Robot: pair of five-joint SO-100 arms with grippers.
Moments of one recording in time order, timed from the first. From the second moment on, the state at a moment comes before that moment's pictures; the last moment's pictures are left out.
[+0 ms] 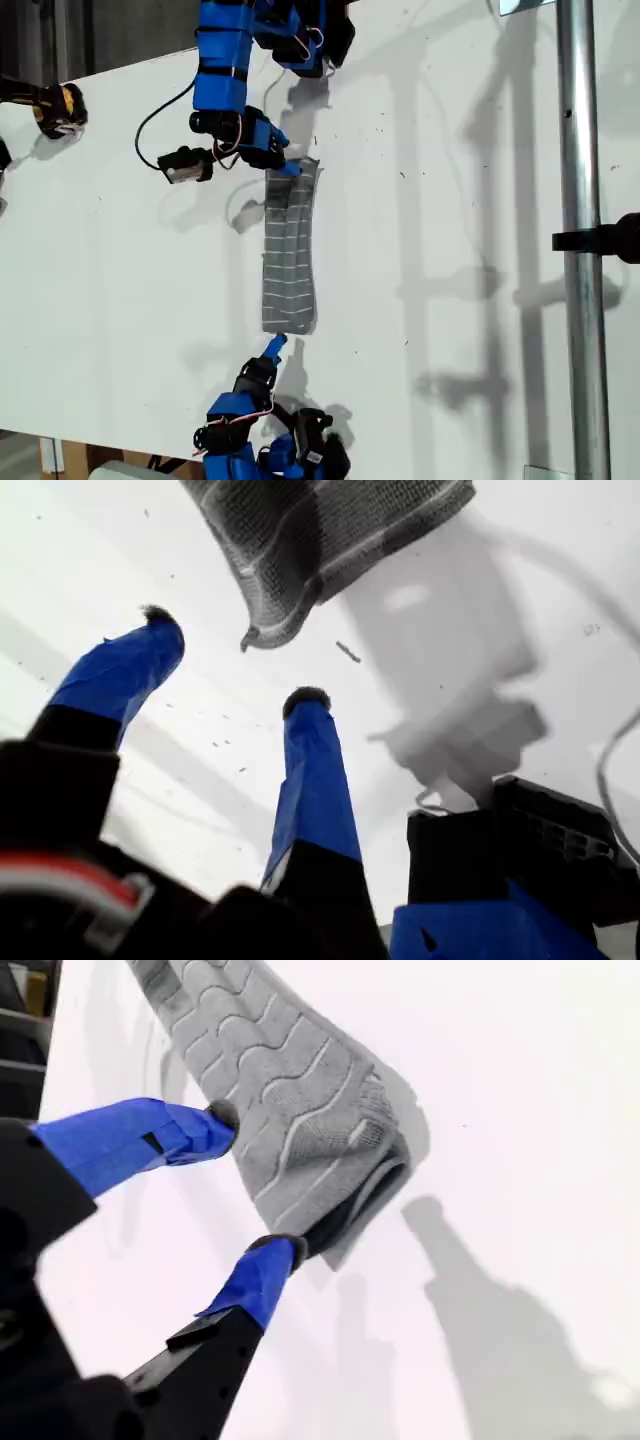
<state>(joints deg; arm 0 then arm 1) -20.2 134.2 128.8 72.9 -52.6 12.3 106.7 104.9 96.7 58.5</state>
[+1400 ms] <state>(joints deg) -2.2 198.9 173.5 62.4 -64.8 23.4 145.0 150.5 70.7 72.8</state>
